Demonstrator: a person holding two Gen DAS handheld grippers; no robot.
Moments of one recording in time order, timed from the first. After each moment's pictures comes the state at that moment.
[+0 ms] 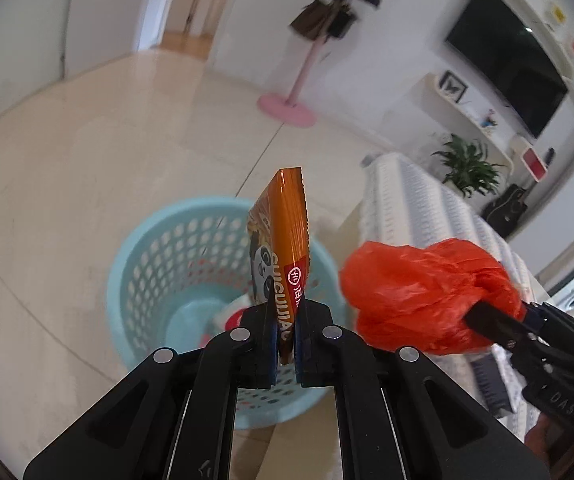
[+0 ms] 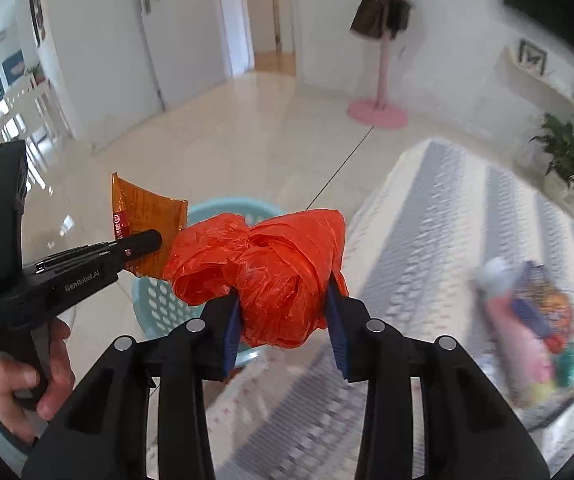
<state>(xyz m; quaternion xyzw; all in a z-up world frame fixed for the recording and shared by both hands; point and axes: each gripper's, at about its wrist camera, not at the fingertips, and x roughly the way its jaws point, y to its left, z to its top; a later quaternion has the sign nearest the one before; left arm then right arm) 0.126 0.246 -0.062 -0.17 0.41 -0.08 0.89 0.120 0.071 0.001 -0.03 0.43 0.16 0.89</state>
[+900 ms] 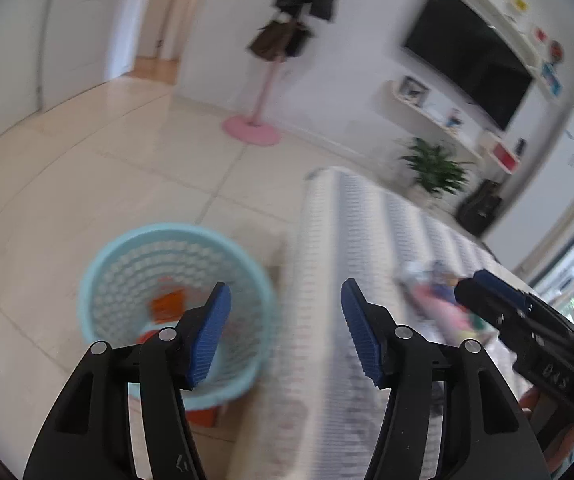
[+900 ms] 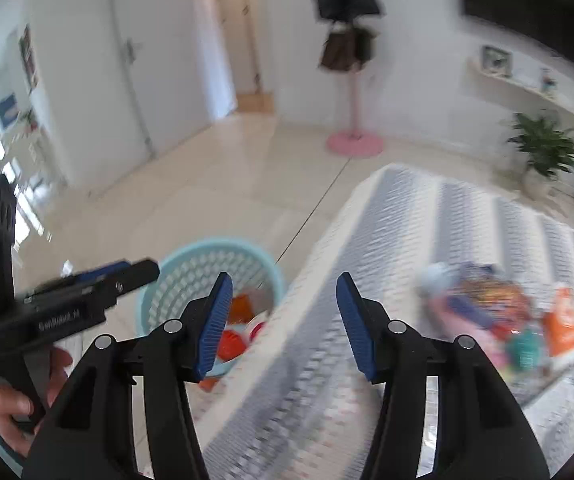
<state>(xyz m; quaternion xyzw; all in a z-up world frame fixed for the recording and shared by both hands) 0.078 0.177 0.015 -0.14 0.37 -0.14 0.91 0.067 -0.024 0.066 0.04 0.34 0.13 0.93</state>
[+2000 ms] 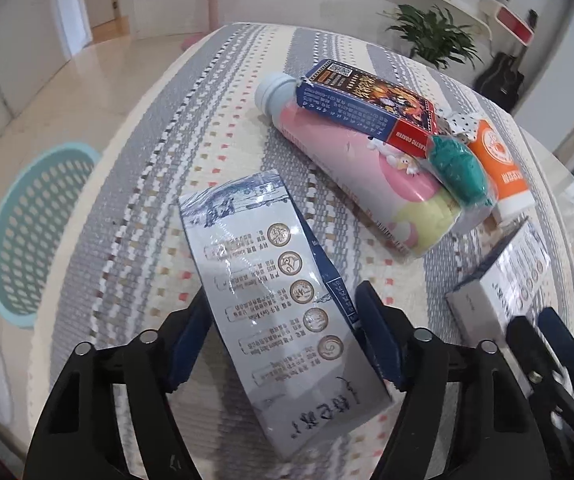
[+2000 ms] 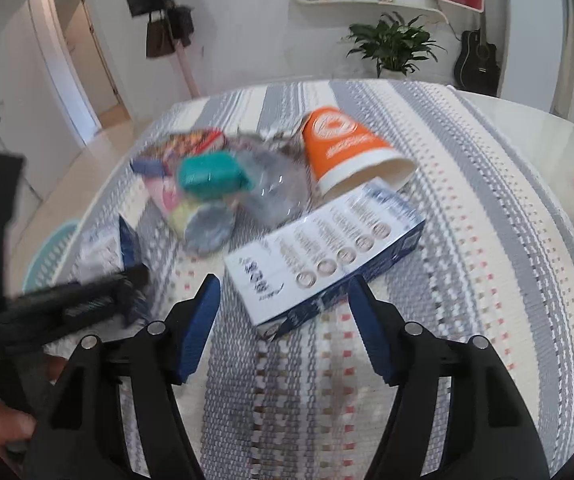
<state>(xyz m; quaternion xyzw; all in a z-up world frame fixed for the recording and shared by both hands) 0.076 -0.068 -0.091 0.01 0.52 -0.12 0.85 -0.025 -0.232 -0.051 0.13 0.42 -0.09 0.89</state>
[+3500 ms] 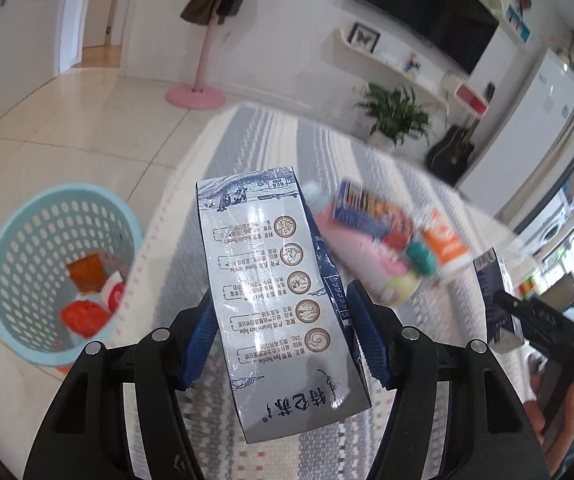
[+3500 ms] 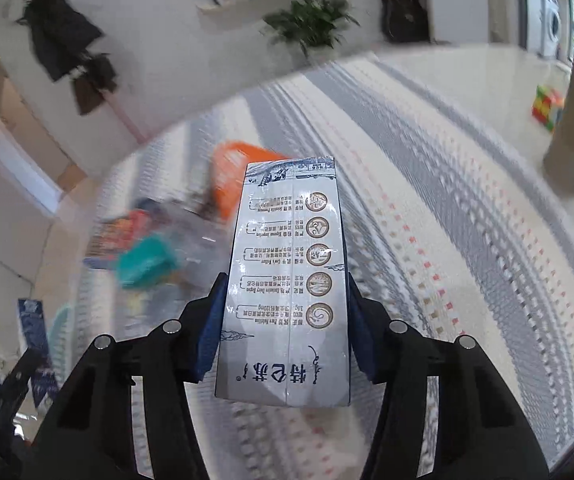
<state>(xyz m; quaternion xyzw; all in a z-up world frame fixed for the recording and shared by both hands) 0.065 0.041 -0.022 -0.10 0.41 -0.19 0.89 -0.018 -0.293 -0.014 0.26 0.40 -0.17 0.86</state>
